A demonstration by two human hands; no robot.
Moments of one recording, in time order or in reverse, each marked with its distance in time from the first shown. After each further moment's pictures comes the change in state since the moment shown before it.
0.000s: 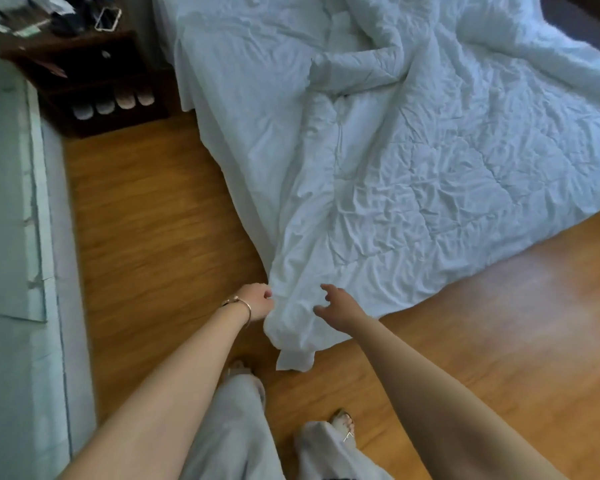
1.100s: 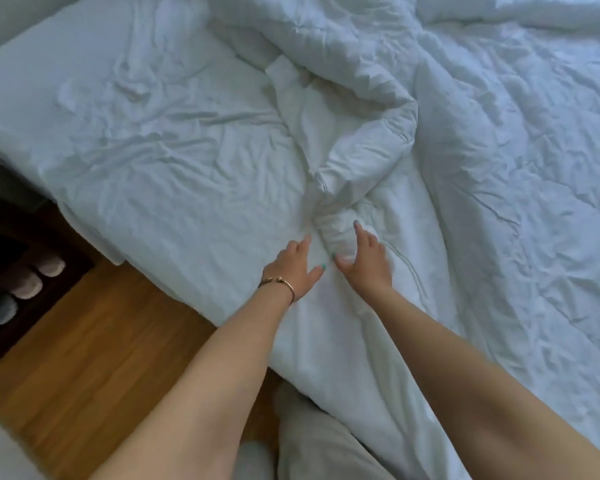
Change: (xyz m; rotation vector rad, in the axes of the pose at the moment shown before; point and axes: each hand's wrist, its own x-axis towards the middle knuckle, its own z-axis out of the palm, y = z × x) left_hand 0.483 0.143 -0.413 0.463 0.048 0.552; right_hand 0.465 -0.258 -0.265 0.265 0.721 0.296
